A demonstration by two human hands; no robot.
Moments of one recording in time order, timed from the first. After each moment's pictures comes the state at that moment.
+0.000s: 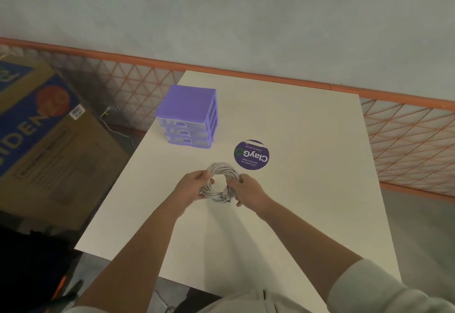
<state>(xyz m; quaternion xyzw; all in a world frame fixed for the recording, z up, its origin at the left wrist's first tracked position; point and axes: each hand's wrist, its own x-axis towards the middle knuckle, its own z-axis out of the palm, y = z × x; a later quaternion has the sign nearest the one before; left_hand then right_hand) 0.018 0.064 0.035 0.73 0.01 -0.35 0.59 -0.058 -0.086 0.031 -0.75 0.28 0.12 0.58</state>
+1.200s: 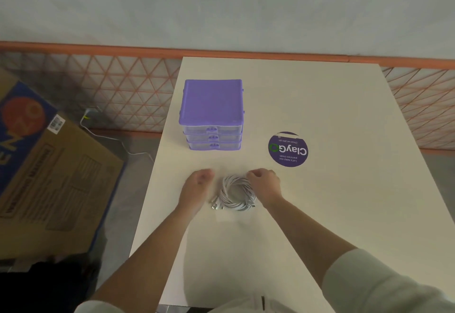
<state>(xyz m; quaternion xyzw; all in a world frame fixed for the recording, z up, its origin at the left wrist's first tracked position) 0.143 0.139 -0.041 0.82 -0.06 -0.29 0.48 0.047 -0.021 -0.042 -0.74 0.48 0.04 0.47</state>
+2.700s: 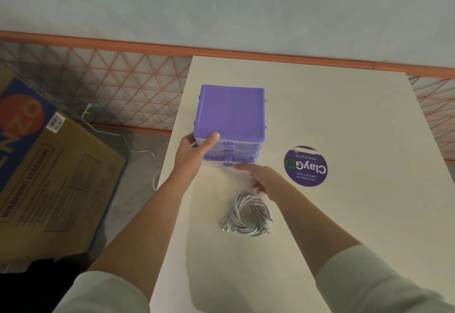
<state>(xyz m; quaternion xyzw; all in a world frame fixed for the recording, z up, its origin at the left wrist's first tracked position) 0.242 0.099 0.017 0.73 -0.04 -0.25 0.63 0.130 -0.048 -0.021 -0.57 0.51 0.18 0.62</state>
